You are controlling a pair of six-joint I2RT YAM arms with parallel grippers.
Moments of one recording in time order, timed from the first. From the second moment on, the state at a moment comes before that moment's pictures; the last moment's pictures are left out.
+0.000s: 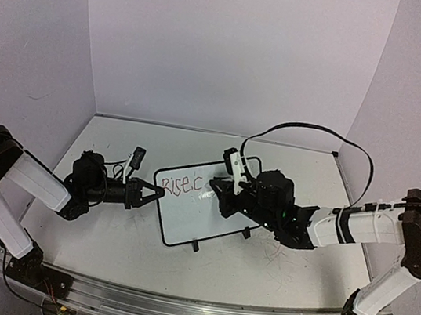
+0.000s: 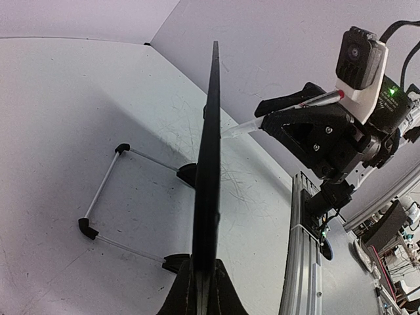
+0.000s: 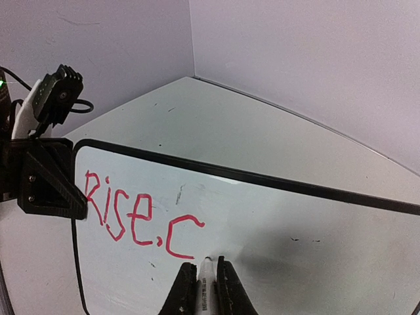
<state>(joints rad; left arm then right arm) -0.58 1.54 0.40 0.99 0.67 -0.52 0.97 1.62 0.85 0.53 0.16 0.09</state>
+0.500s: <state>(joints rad) -0.58 1.54 0.40 0.99 0.67 -0.52 0.97 1.62 0.86 0.54 0.19 0.07</state>
